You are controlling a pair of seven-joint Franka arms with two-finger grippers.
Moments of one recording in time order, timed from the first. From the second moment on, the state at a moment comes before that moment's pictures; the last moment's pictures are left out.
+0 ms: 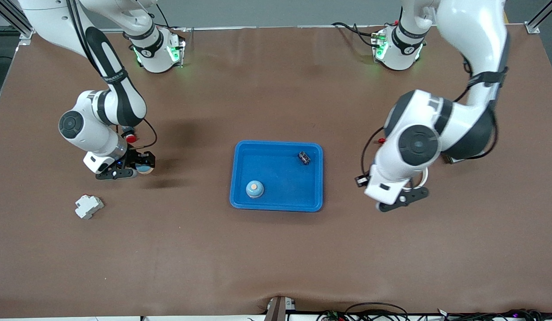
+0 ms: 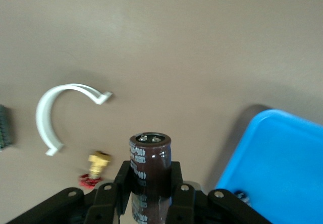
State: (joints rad) left arm -0.19 0.51 -0.22 -1.36 0.14 1.72 -0.69; right arm 0.11 0.28 -0.07 -2.32 0.19 2.57 -0.21
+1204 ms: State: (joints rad) left arm 0.18 0.45 -0.22 -1.56 0.13 1.90 0.06; right arm 0.10 0.39 -0.06 -2.32 0.19 2.72 -0.23
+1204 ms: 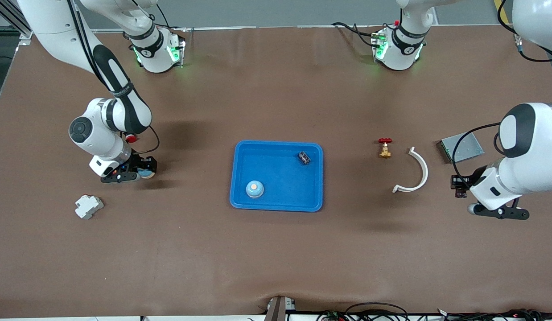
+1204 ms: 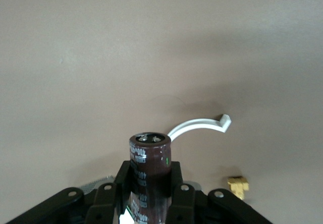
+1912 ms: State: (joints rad) left arm 0.23 0.47 -0.21 -1.80 0.20 2.21 0.09; right arm 0.10 0.35 -0.06 -2.24 0.19 2.58 -0.22
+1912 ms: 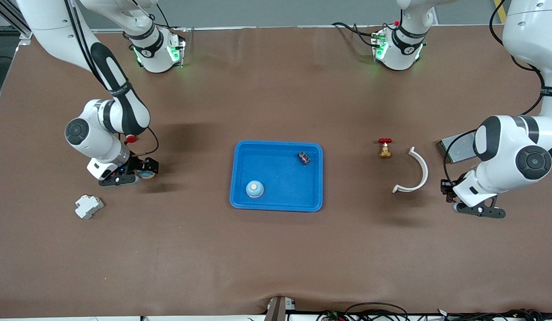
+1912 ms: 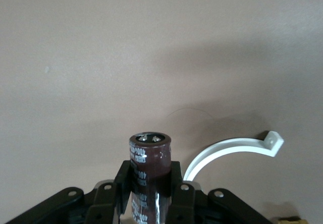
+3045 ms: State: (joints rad) left arm 0.28 0.54 -0.22 -1.87 0.25 2.31 0.10; right arm 0.55 0.30 -0.04 -1.95 0.11 2.35 0.70
